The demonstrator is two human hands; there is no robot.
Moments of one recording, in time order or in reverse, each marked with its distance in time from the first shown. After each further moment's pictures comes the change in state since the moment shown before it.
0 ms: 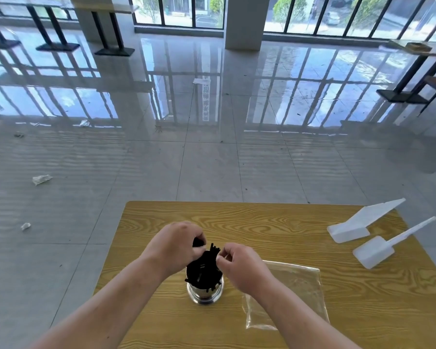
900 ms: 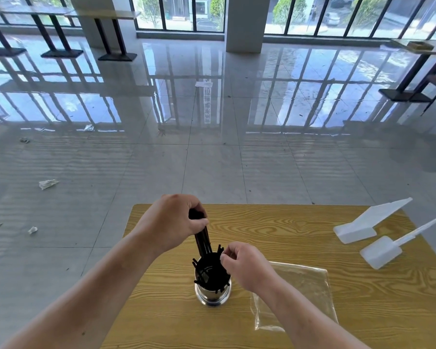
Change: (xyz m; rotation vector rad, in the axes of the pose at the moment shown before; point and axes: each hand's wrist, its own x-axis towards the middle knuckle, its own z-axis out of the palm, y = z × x) left_hand 0.009 0.002 -0.066 -0.149 0.157 0.008; right_hand 0.001 -0.012 0.003 0.096 -0.016 0.026
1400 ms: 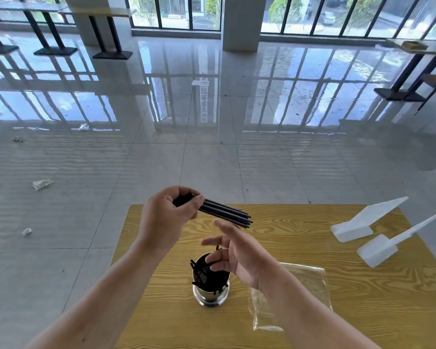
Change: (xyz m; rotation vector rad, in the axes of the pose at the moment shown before) left_hand -0.001 0.000 0.018 -0.750 0.293 -0.121; right_hand 0.002 -0.040 -0.012 0.931 -0.273 0.088
